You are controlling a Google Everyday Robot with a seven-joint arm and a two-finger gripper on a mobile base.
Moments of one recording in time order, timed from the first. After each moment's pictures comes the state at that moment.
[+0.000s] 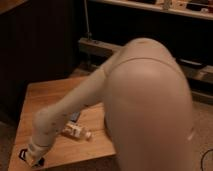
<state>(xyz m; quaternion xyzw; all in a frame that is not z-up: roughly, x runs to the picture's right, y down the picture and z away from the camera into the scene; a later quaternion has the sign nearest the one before) -0.308 0.285 0.602 -0.55 -0.10 0.38 0.74</state>
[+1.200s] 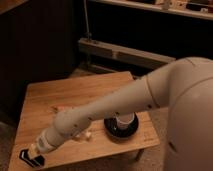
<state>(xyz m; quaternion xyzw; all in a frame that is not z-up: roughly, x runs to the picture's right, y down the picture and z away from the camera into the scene) -0.301 0.253 0.573 -0.54 -0.16 0.45 0.70</state>
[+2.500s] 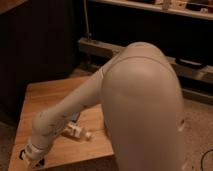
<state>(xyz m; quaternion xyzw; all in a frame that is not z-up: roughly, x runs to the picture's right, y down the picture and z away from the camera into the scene) -0.328 0.304 0.597 -0.56 -0.06 0.39 0.73</state>
